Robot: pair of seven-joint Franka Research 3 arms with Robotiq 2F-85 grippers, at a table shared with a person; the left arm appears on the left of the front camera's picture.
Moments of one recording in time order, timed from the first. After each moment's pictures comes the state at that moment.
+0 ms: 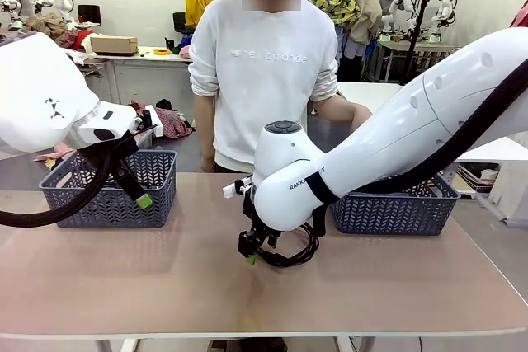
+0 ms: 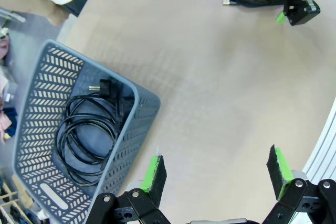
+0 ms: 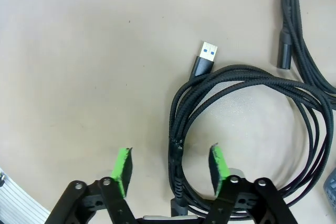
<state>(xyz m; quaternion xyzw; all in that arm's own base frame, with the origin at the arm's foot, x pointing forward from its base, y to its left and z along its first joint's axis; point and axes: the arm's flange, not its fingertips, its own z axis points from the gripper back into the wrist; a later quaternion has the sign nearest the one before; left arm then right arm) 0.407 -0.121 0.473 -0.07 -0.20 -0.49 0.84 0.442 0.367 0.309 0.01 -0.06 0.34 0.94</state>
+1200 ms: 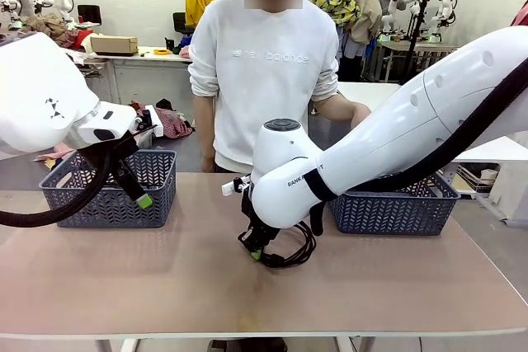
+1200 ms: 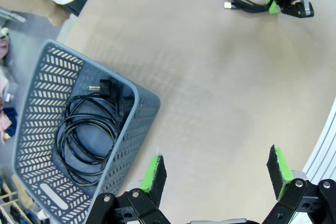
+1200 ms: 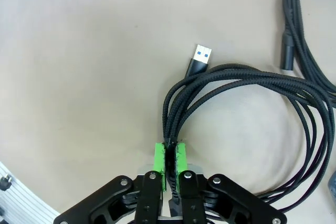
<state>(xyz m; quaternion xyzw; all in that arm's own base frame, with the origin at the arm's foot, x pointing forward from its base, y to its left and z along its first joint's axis) 0.407 -0.121 0.473 -0.07 -0.20 -0.49 0.84 0.439 0.373 0.313 0.03 -0.06 0.34 0.94</state>
